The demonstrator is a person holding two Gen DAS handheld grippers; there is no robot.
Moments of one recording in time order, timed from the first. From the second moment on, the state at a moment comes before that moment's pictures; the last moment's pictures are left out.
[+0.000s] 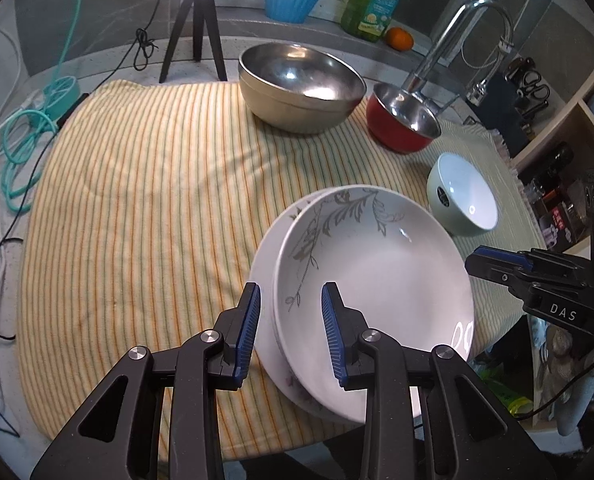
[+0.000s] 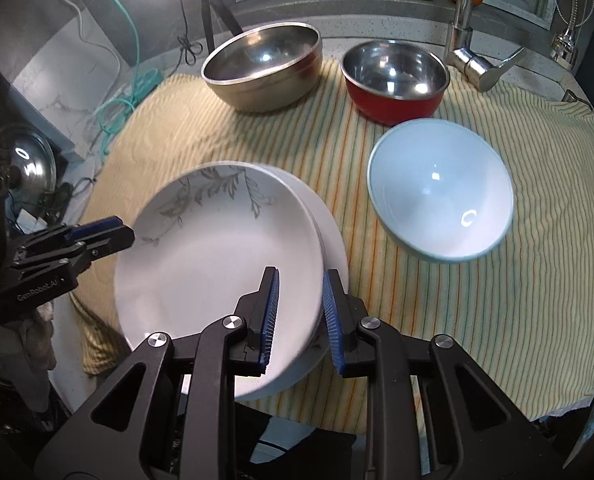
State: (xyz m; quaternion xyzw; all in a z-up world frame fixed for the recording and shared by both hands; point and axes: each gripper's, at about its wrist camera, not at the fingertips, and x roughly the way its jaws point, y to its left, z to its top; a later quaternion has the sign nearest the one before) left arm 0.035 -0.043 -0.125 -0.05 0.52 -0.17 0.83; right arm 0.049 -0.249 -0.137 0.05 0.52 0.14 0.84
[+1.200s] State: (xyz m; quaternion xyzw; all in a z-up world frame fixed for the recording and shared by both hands) left arm 0.200 -0.016 -0.103 -0.12 0.48 -0.18 0.85; right arm 0.207 -0.234 -0.133 0.13 0.49 0.13 0.85
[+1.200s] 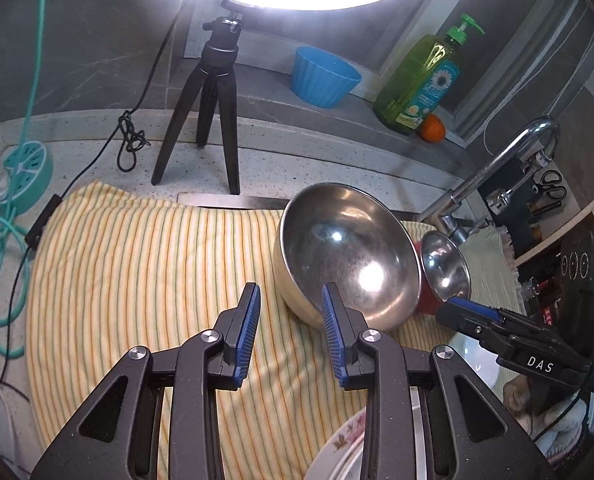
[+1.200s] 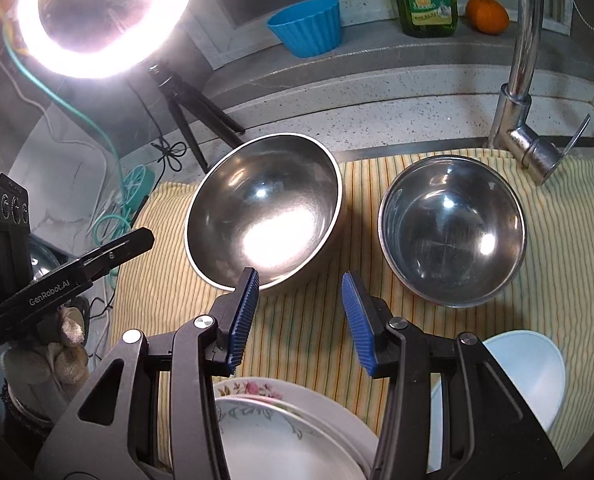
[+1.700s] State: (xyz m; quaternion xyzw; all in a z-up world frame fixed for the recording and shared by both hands) left arm 0.242 -0.028 -0.132 -0.12 0.51 -0.19 0.83; right arm 0.240 -0.227 -0.164 0.13 0.52 0.13 0.83
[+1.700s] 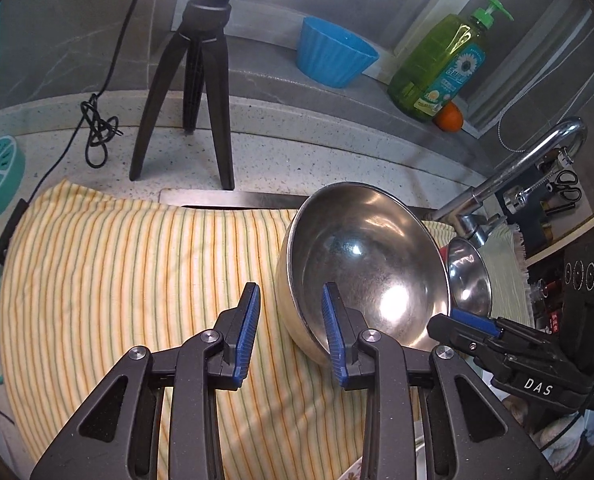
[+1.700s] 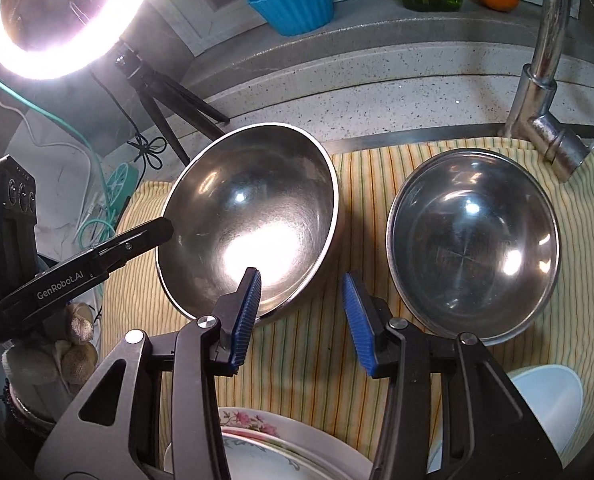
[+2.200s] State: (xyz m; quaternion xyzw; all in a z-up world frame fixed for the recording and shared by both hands) left arm 0.248 -0.040 -0.141 -0.11 0.52 -0.21 0.82; right arm 0.247 -0.225 -0.170 0.12 0.53 0.13 0.83
